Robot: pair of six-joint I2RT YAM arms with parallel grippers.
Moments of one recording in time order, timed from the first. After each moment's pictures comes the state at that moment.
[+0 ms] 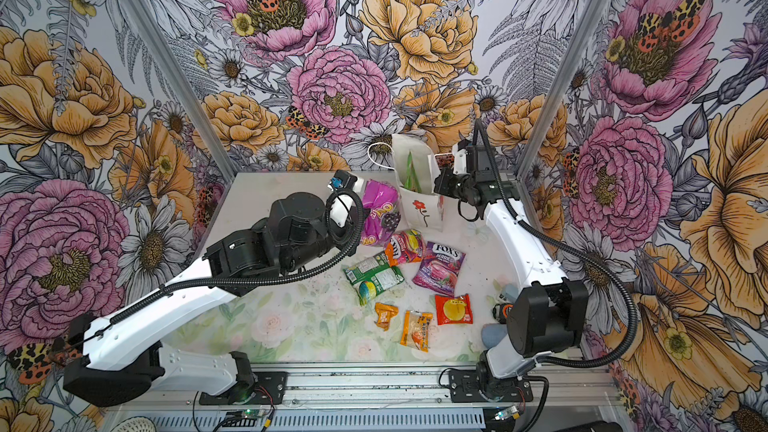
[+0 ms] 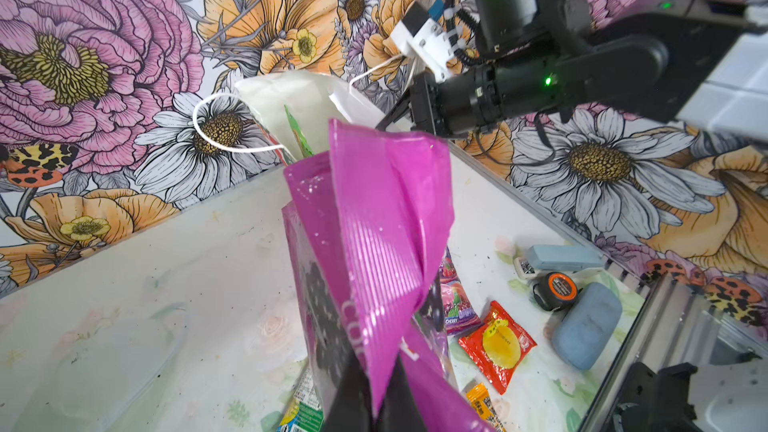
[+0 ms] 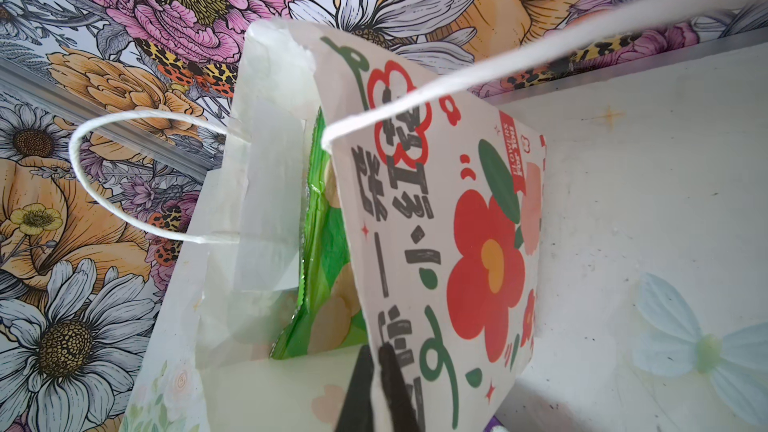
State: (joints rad) left arm -1.06 1.31 1.58 -0.61 -0.35 -0.18; right arm 0.13 1.56 1.51 -0.59 -0.34 0.38
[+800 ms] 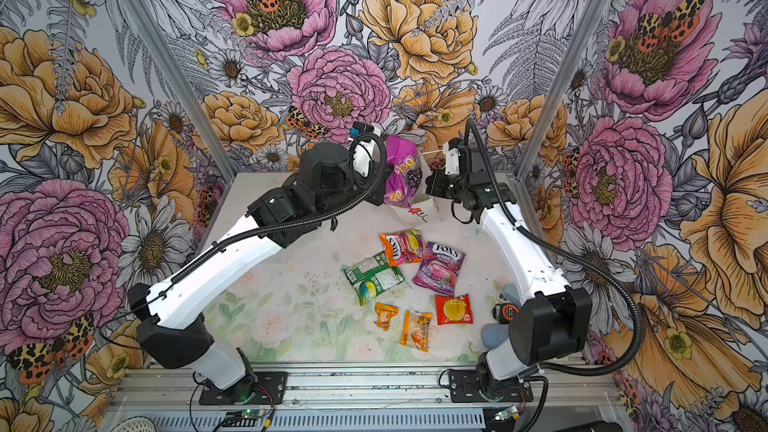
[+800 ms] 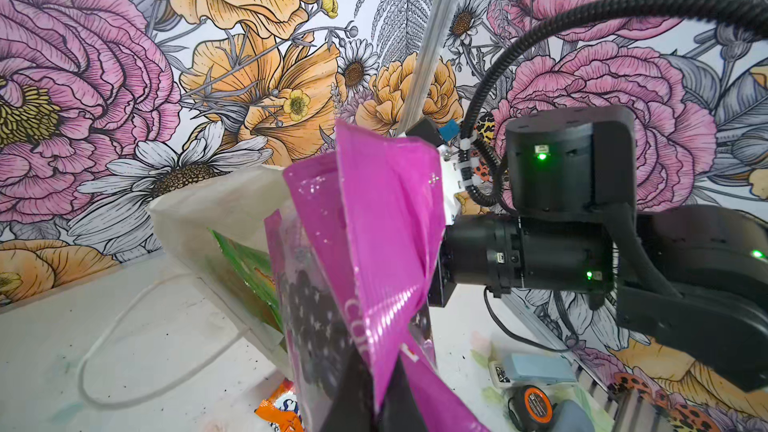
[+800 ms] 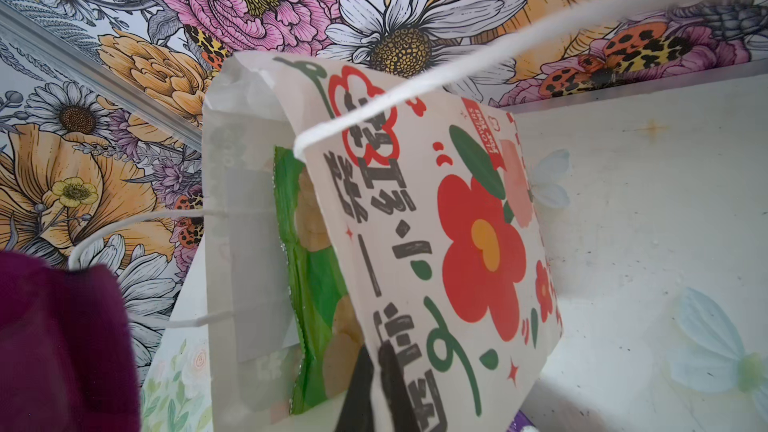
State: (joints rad) left arm -0.91 1.62 1.93 -0.54 -0.18 -0.27; right arm 0.19 1.52 1.51 -0.59 -0.34 0.38
